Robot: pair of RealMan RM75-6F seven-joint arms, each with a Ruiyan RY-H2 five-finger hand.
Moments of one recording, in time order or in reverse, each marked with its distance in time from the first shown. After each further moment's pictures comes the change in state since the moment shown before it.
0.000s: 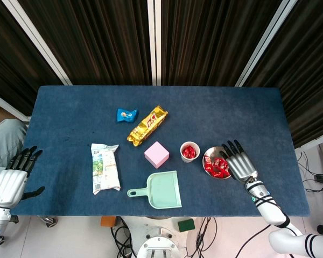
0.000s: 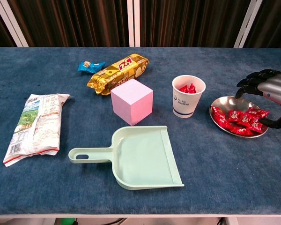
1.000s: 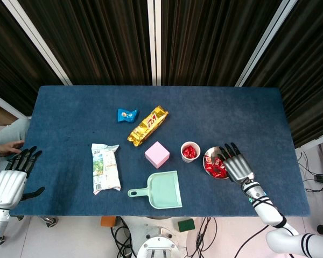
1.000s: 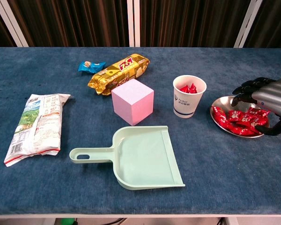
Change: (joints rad) left arm 0.007 0.002 0.004 0.000 0.012 0.016 -0.003; right arm 0.004 -0.037 -0.008 0.029 0.006 -0.030 -0.025
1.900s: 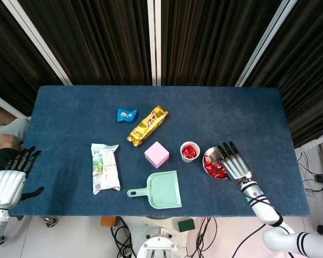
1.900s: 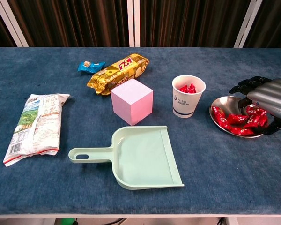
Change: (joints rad) left arm 0.001 0.001 -0.002 0.002 -0.002 -0.002 -0.003; right arm 0.002 -0.036 0.005 0.038 -0.008 0.019 -0.017
